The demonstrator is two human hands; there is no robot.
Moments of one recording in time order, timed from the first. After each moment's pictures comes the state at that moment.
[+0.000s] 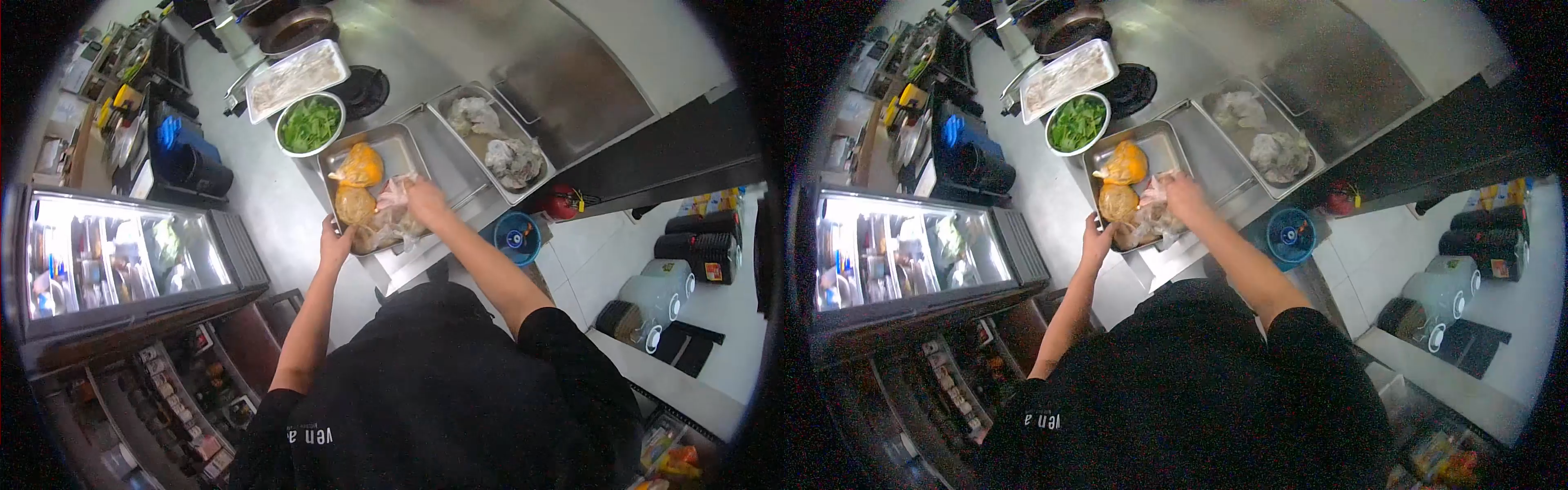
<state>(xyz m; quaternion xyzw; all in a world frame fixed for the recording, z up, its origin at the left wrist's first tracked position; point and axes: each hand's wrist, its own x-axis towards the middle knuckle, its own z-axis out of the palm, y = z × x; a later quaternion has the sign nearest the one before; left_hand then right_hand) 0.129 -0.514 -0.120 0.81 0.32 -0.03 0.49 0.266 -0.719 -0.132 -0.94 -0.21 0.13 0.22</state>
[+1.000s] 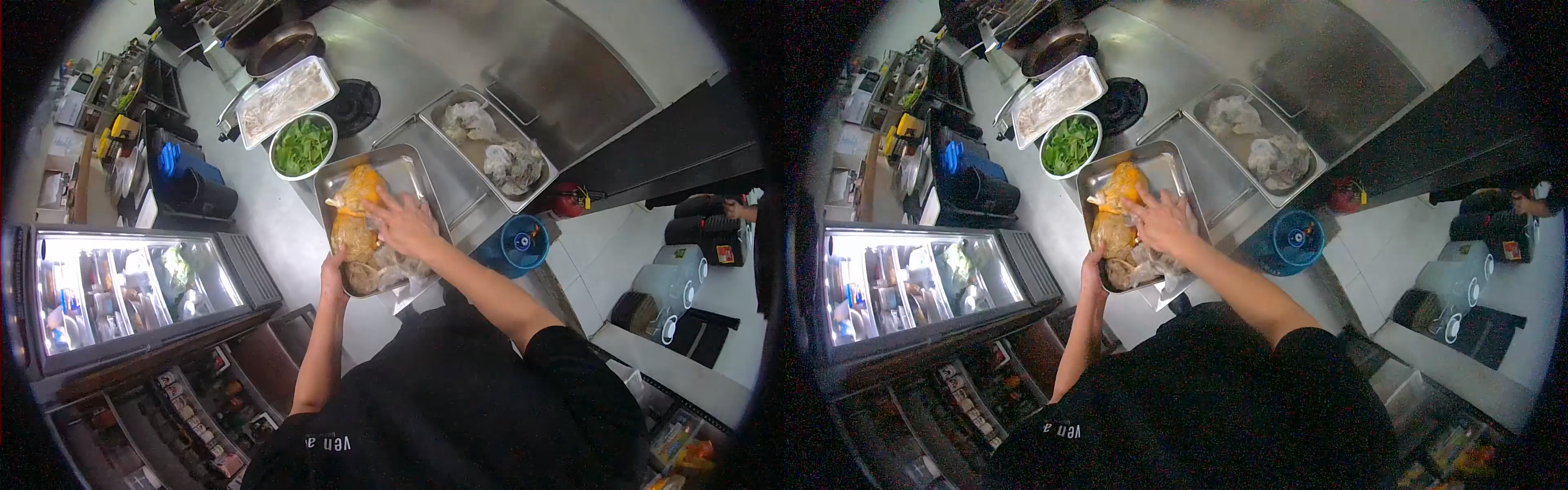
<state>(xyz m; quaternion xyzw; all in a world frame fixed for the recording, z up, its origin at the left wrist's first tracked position) 0.121 -0.529 -0.081 0.42 0.33 -0.03 0.85 0.233 -0.699 -0.050 -0.92 -0.31 0.12 0.19</state>
